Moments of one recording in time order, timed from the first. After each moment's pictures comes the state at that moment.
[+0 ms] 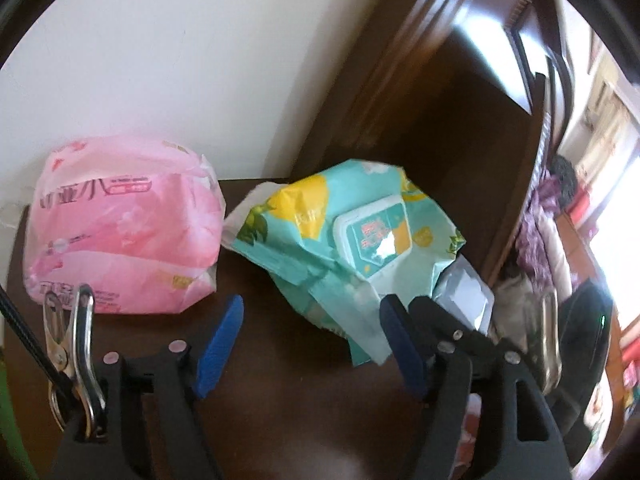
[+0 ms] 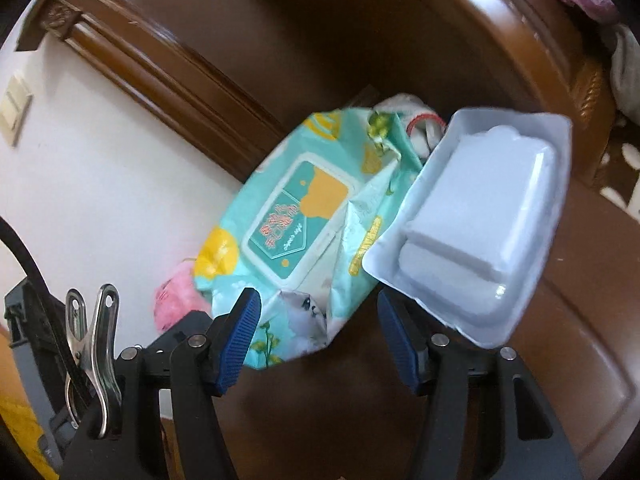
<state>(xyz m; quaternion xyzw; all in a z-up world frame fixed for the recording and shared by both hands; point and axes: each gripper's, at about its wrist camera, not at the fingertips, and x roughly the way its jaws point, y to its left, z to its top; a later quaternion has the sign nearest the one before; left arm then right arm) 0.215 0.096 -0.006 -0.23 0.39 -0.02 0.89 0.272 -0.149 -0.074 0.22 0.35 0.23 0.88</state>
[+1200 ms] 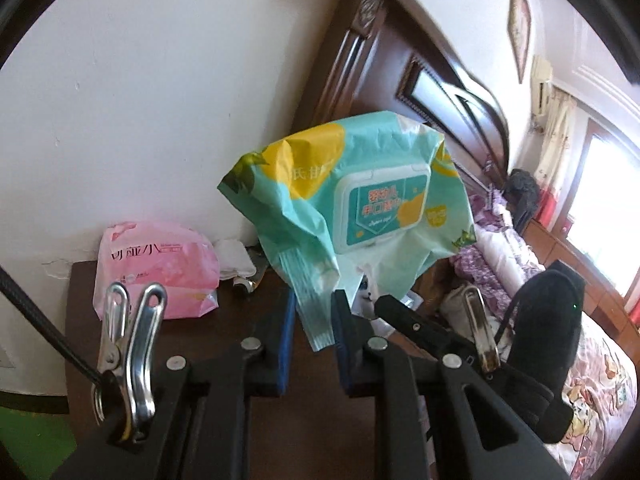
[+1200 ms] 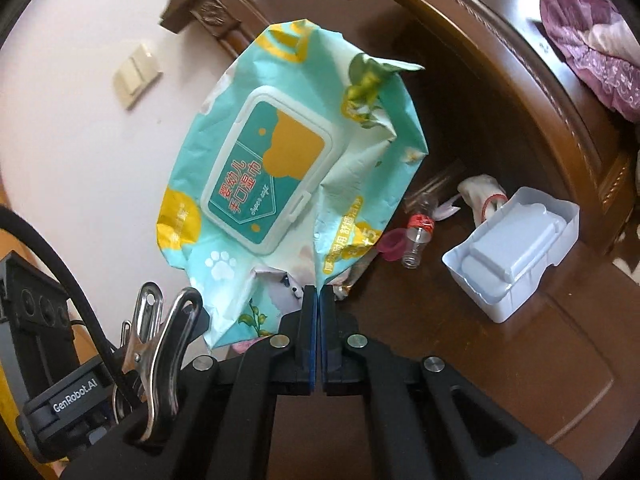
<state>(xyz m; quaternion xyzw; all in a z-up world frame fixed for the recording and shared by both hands) 0.081 0.079 0.060 -0.16 0.23 -0.06 0.96 0.187 -0.151 -0.033 0.17 0.22 0.34 0.90</state>
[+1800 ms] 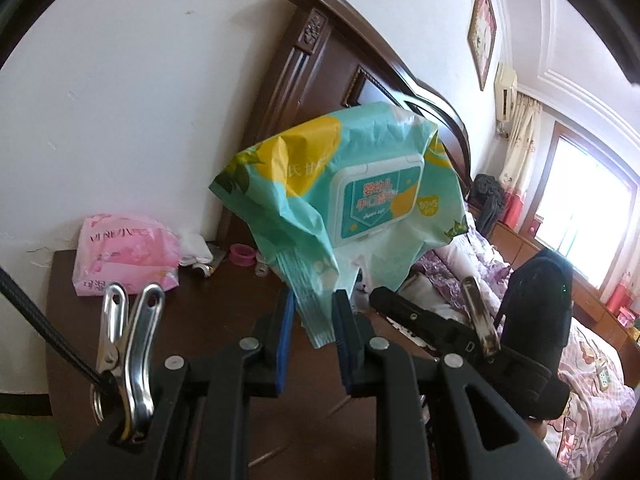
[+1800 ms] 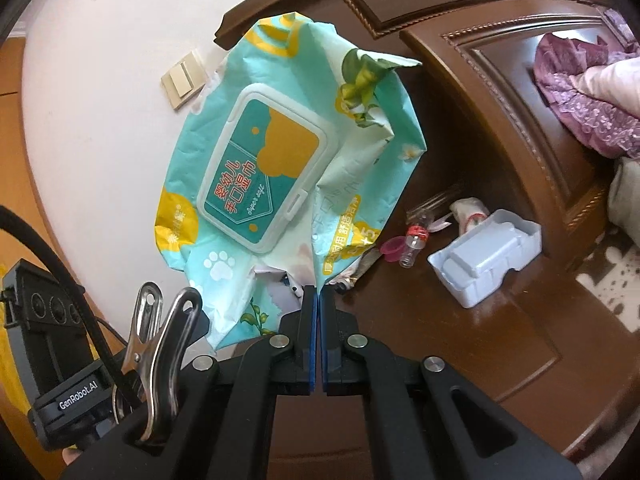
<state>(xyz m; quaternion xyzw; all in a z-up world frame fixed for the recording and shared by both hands) 0.037 0.047 0.060 -0.17 0.21 -0.12 0.96 0.122 -0.187 -0.019 0.14 0.18 0.36 0.91</state>
